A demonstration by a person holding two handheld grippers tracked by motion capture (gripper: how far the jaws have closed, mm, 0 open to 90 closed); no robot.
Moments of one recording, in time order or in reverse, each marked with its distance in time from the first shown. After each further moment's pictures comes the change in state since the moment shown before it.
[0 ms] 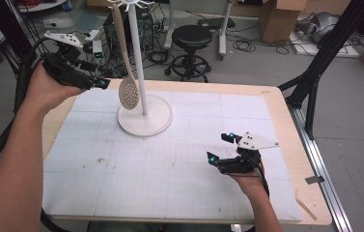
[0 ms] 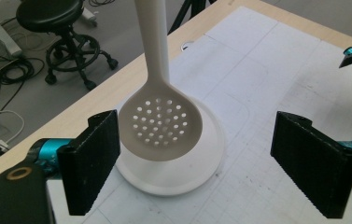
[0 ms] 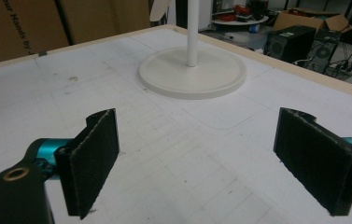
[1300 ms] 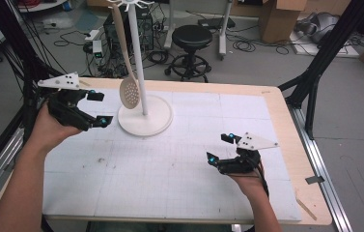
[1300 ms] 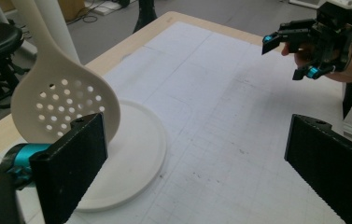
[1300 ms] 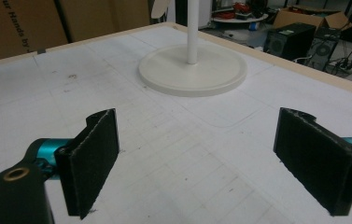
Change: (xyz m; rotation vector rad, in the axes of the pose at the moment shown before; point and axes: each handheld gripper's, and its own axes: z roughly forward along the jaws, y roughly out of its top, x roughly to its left) left arm -0.046 -0.076 0.013 -0.162 -0.198 0.066; right arm 0.000 -0.001 0.001 0.006 -0.004 0.003
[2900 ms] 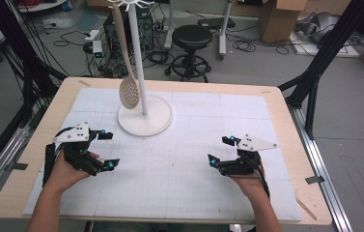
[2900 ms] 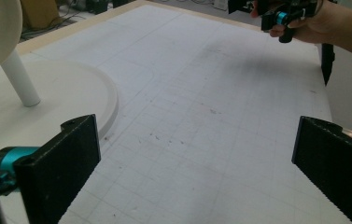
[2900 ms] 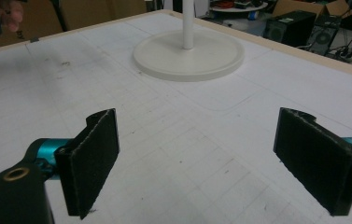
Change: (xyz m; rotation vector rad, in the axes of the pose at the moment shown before) left arm -0.032 -0.111 0.035 -0.084 -0.076 0.002; right arm -0.005 -0.011 0.001 0.039 -0.006 0.013
